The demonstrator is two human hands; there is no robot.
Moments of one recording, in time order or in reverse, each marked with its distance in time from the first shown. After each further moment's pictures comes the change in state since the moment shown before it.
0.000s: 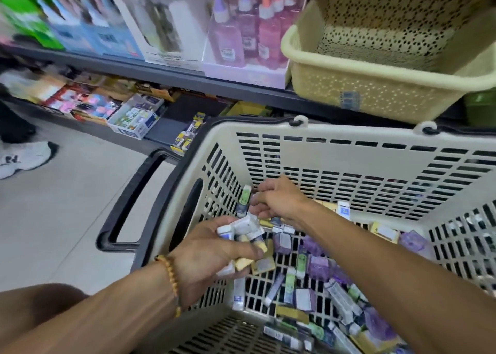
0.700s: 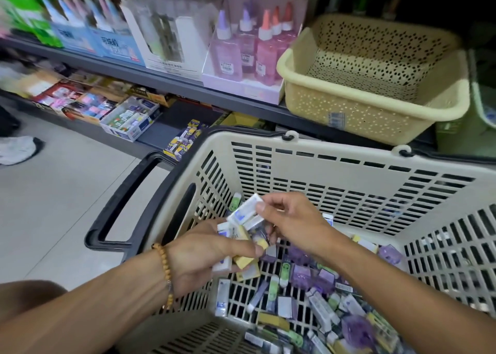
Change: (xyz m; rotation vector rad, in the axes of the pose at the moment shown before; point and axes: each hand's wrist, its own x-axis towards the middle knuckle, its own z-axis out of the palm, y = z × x) left_hand 0.001 0.010 0.004 0.002 -0.246 0.005; right_hand -0.072 0.000 -0.026 -0.024 -0.090 -0.337
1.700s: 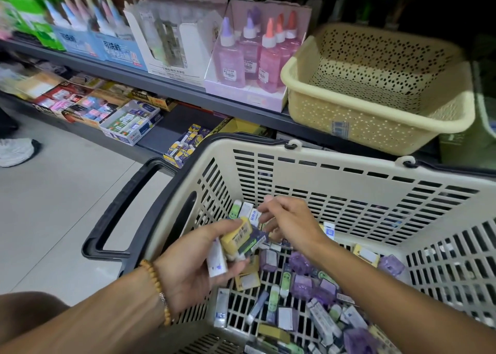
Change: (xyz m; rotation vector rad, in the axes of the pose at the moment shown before) left_hand 0.000 -0.001 -0.006 -0.417 0.171 -0.070; right_hand 0.020 0.008 0.003 -0.040 0.190 0.118
